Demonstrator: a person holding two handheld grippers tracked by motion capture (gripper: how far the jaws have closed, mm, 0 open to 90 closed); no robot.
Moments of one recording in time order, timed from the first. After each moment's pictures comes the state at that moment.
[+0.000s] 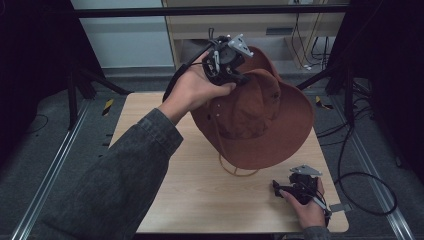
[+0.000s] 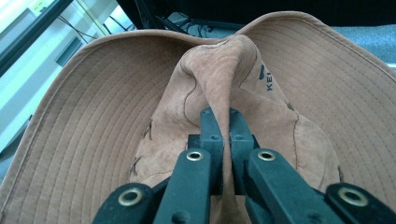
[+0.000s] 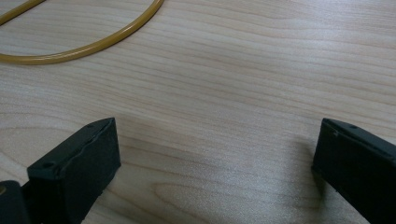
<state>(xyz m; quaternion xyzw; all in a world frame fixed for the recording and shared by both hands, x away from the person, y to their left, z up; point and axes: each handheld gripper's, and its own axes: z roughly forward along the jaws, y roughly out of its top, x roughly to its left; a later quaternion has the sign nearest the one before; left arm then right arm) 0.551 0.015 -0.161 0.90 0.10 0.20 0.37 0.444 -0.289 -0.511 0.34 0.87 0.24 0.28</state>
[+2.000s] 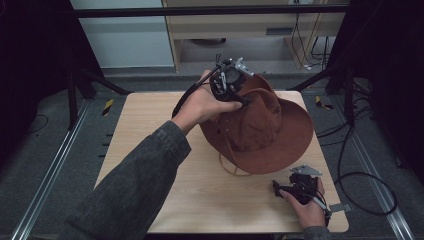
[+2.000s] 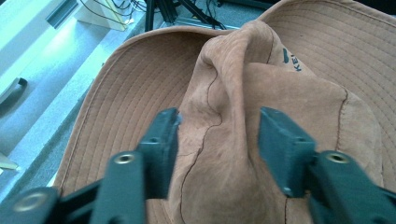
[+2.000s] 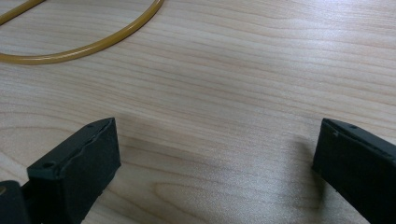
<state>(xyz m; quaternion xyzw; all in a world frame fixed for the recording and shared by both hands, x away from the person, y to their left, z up) 0.573 0.006 -0.227 0.91 0.16 0.19 0.34 0.443 -0.289 -0.511 0.34 0.87 0.24 0.28</state>
